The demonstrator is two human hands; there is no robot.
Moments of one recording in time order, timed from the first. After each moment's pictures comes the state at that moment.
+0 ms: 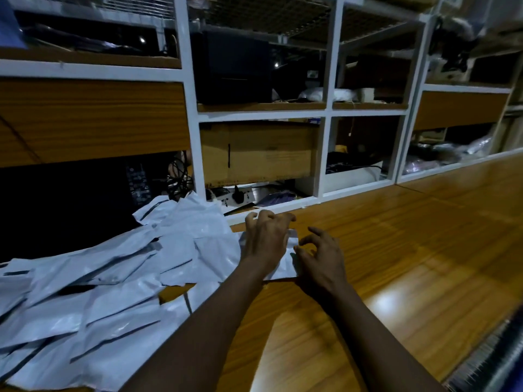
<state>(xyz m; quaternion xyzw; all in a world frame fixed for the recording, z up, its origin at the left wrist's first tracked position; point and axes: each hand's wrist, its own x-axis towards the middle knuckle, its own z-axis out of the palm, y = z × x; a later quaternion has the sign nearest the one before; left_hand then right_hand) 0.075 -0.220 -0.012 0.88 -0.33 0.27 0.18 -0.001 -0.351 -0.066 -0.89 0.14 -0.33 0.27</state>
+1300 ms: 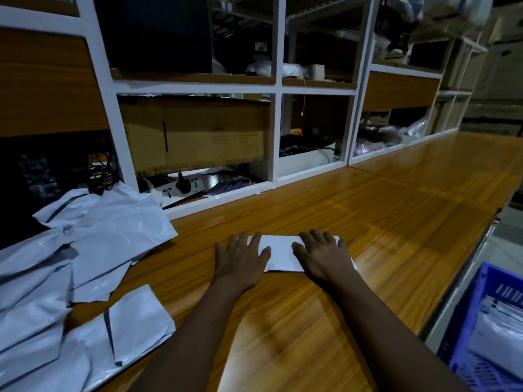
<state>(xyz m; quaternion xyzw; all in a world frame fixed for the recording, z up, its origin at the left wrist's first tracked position) 0.068 -0.274 -0.077 0.94 -0.33 0.01 0.08 -0.039 -0.448 -0.090 -0.98 0.17 -0.10 -0.09</state>
